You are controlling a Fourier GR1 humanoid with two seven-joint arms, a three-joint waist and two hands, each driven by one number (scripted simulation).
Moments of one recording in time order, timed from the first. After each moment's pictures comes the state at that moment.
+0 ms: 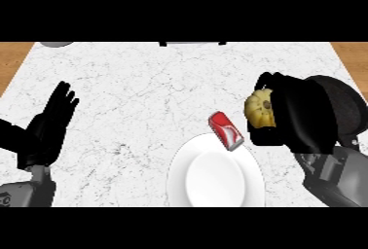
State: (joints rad) left arm -0.12 0.26 0.05 -1.58 0.20 0.12 0.20; right arm -0.63 -0.64 0.65 -1.80 0.78 0.04 0.94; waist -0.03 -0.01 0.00
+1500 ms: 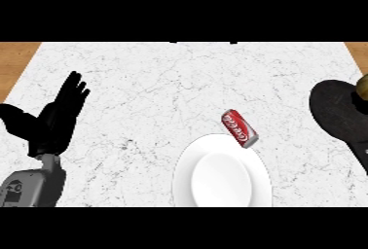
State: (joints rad) left arm -0.20 0.22 0.05 -1.56 0.16 0.10 0.24; right arm -0.51 -0.72 -0.07 -0.83 0.56 -0.31 -0.14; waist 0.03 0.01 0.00
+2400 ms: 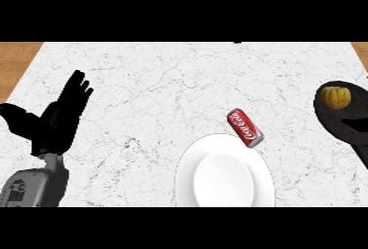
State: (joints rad) left arm -0.21 0.20 0.04 -1.57 0.15 0.09 0.24; right arm -0.70 -0.68 -0.23 -0.23 0.51 -0.29 -0.40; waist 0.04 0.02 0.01
